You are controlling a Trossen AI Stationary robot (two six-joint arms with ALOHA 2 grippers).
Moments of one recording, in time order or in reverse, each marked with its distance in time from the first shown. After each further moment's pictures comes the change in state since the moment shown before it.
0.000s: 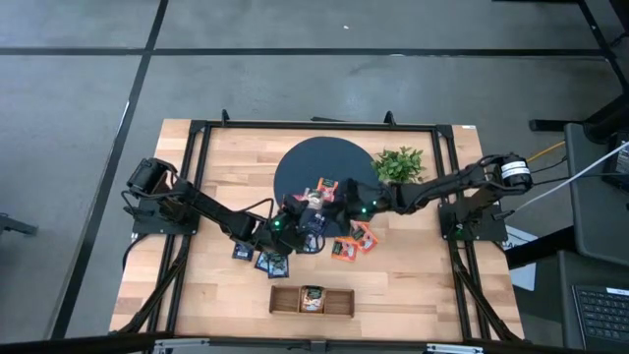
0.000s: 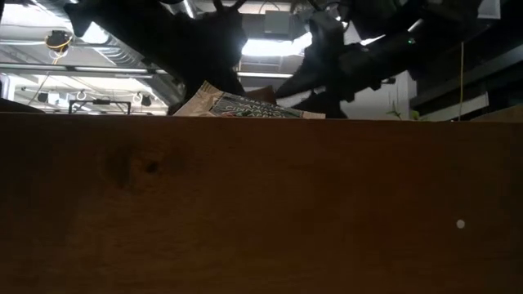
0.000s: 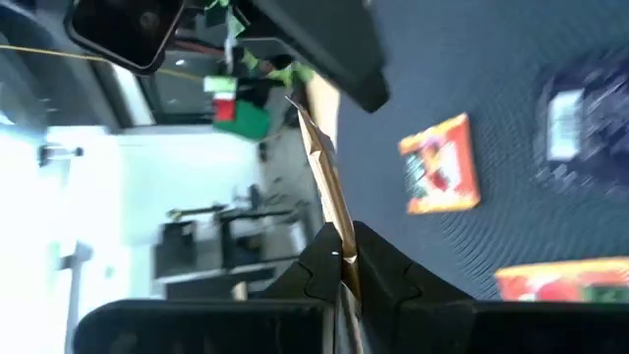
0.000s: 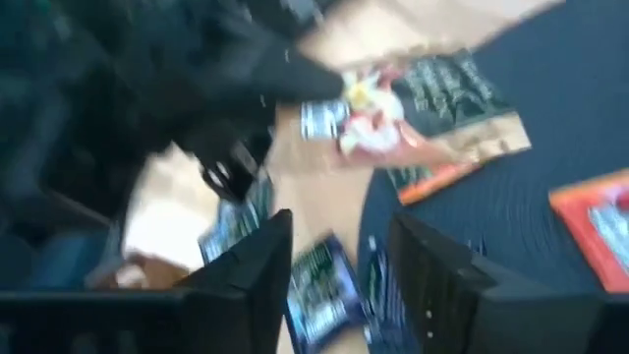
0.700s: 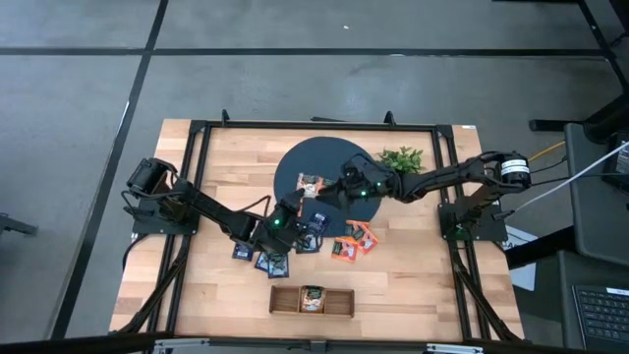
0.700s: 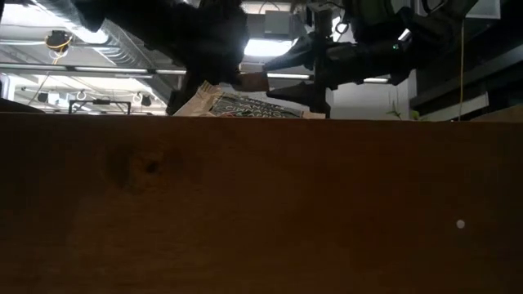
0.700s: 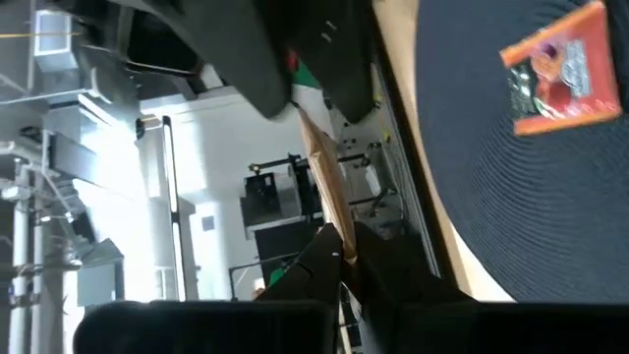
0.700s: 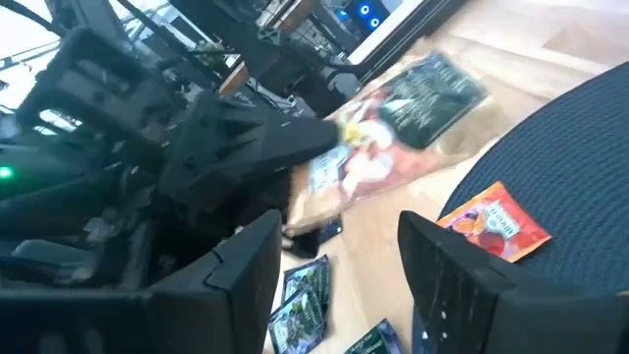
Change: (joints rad) left arm 0.000 0.000 0.000 0.165 -0.227 0.306; right arm -0.135 0.000 0.000 0.197 -0.169 0.106
